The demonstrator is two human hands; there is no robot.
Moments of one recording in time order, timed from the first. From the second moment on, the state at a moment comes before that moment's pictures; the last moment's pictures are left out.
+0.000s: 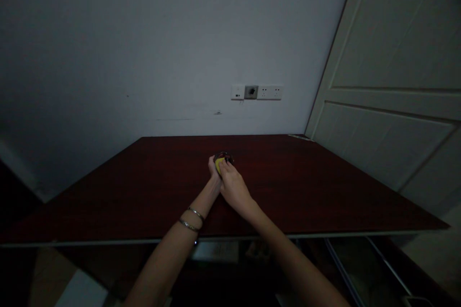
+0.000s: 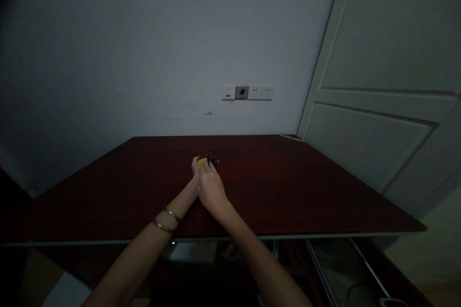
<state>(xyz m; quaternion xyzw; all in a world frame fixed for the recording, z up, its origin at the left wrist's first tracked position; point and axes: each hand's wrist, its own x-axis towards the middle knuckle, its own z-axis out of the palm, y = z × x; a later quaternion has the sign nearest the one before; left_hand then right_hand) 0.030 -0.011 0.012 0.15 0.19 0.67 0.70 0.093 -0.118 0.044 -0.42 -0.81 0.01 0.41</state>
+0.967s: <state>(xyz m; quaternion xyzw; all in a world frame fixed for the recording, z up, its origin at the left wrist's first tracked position) 0.041 -0.023 0.031 0.28 0.10 0.59 0.75 0.141 -0.030 0.003 -0.42 -0.58 0.18 0.67</state>
